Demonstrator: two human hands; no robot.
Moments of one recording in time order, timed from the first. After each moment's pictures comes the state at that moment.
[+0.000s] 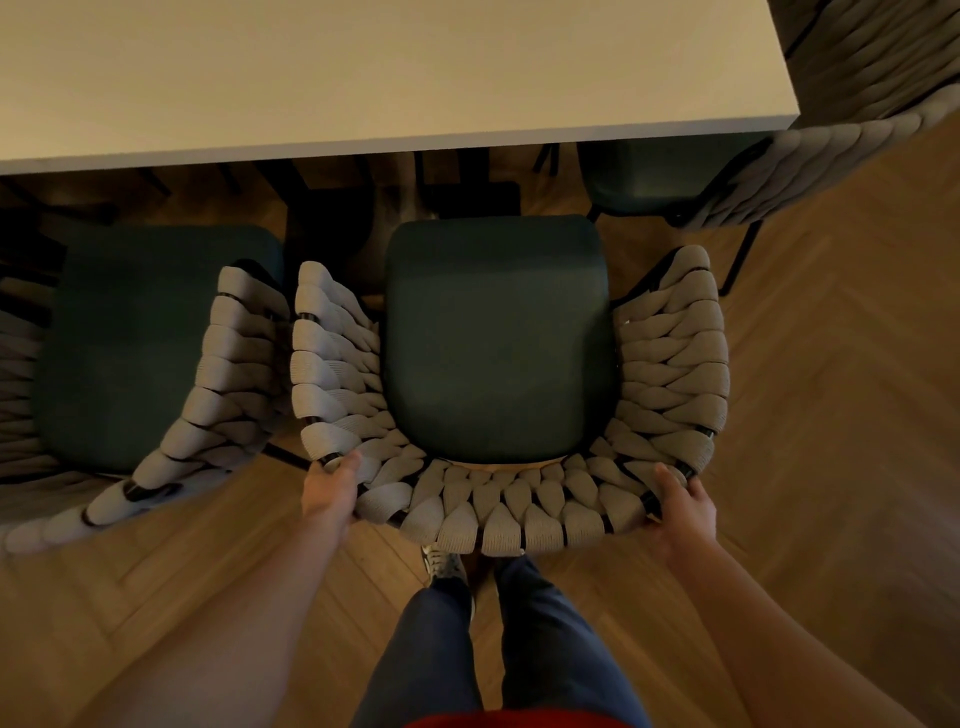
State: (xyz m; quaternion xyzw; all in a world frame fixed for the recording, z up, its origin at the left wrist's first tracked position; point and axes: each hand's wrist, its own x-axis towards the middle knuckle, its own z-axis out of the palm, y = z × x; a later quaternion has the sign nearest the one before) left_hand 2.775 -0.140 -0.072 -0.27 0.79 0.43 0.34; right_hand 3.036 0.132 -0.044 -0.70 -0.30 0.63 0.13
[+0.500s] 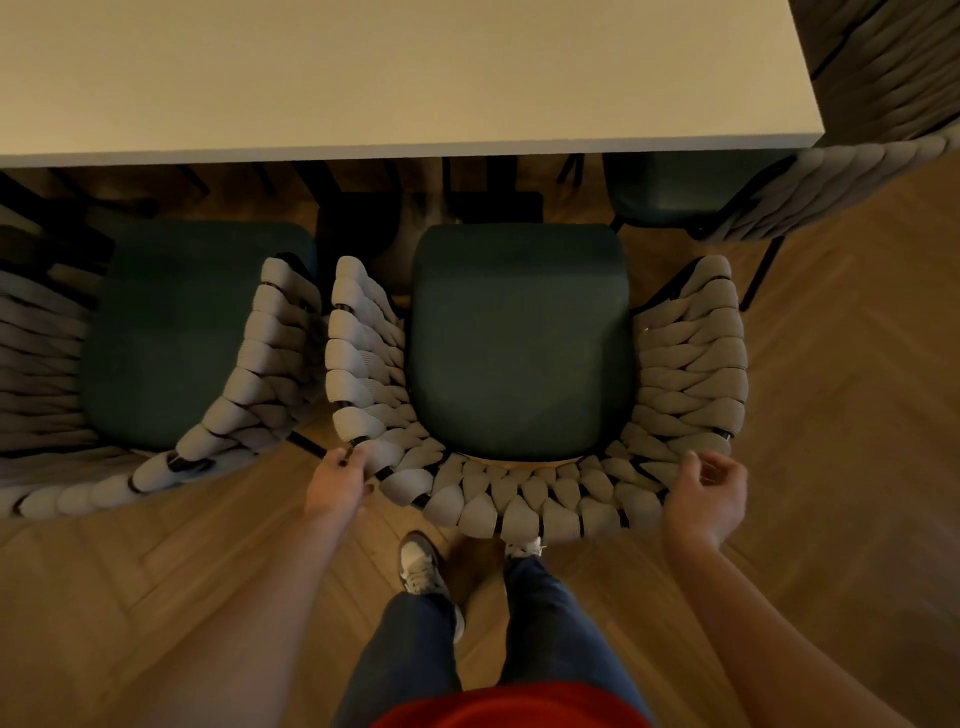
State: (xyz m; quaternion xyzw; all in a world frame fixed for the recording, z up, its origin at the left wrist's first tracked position) left_hand 2.777 -0.171 -0.034 -0.21 0.81 0.41 0.36; right_hand 3.013 0.111 -0.014 -0.72 -0.50 0.43 0.21
